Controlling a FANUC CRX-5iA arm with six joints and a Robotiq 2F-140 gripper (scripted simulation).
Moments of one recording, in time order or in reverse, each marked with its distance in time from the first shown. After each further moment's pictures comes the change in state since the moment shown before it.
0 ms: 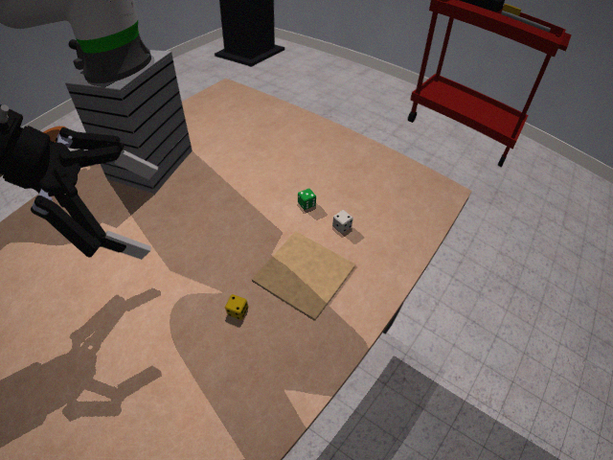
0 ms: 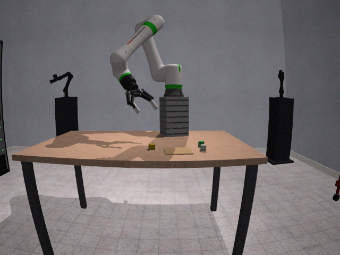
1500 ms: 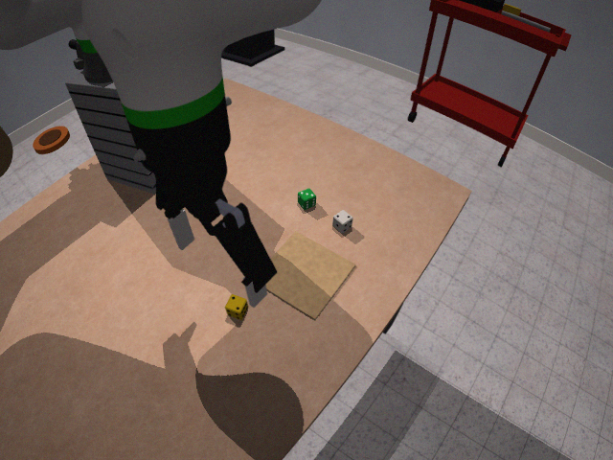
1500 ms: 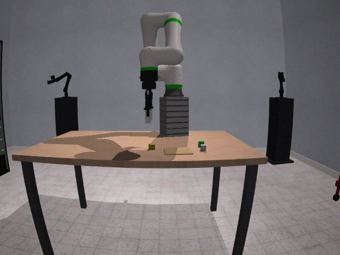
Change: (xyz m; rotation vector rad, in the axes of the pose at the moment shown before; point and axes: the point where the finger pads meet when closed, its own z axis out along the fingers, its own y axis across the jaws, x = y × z) arm -0.046 -0.088 0.101 -0.179 0.744 -0.735
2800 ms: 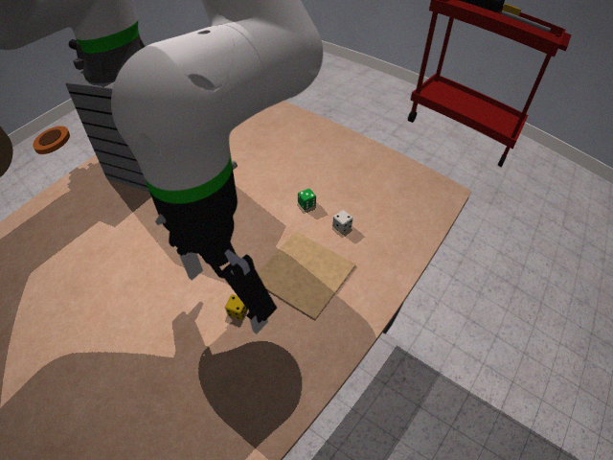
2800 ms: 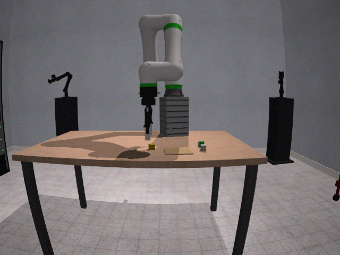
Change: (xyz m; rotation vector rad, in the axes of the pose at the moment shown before) arm 0.003 0.004 0.086 -0.010 0.003 0.004
